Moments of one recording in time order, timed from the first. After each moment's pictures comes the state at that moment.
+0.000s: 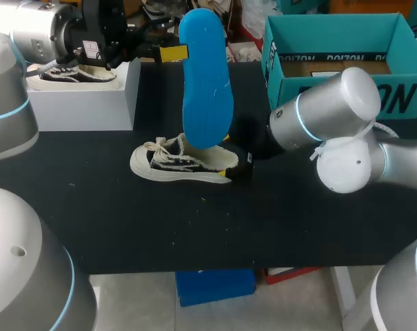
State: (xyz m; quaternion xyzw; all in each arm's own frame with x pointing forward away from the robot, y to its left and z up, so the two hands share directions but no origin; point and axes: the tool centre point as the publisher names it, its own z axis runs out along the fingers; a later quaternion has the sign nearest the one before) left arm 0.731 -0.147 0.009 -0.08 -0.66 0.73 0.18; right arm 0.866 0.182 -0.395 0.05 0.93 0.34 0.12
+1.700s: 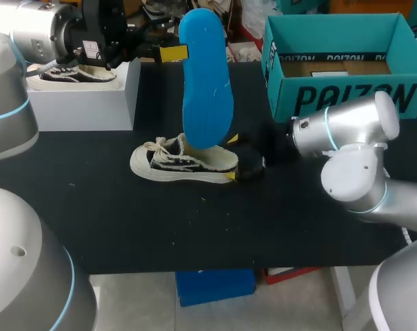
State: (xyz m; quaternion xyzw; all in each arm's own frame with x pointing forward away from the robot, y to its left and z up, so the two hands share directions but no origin) left arm 0.731 -0.147 0.009 -0.08 -0.66 0.73 0.18; right arm 0.876 0.168 -0.412 0.02 0.90 0.43 0.10
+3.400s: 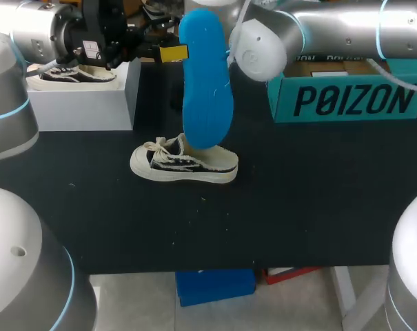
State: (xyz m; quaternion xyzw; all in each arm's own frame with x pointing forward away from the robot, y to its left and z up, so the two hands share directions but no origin) left arm 0.731 -0.147 0.009 -0.08 -0.66 0.73 0.18; right arm 0.920 0.227 -0.368 -0.04 1.00 0.01 0.01
